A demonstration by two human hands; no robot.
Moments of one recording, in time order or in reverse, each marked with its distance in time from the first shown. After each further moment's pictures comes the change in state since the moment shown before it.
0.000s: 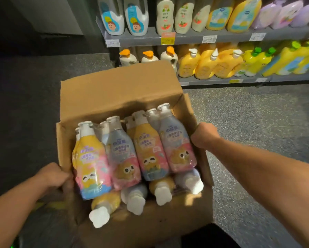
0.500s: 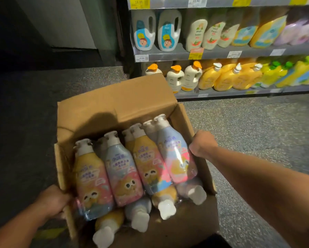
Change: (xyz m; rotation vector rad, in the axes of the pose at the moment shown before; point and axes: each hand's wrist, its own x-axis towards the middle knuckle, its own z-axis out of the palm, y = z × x) left_hand 0.128 -0.097 -0.128 -0.047 -0.087 -0.013; right_hand -0.016 -0.216 0.064 0.019 0.045 0.050
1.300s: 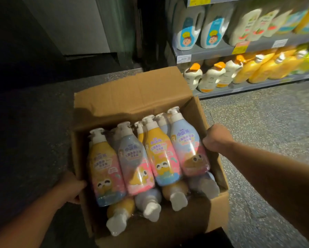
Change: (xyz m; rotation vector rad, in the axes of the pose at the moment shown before) left_hand 0.241 -0.024 -0.222 -0.002 -0.047 0.089; right_hand 0.015 -0.254 0.077 0.042 0.047 0.144
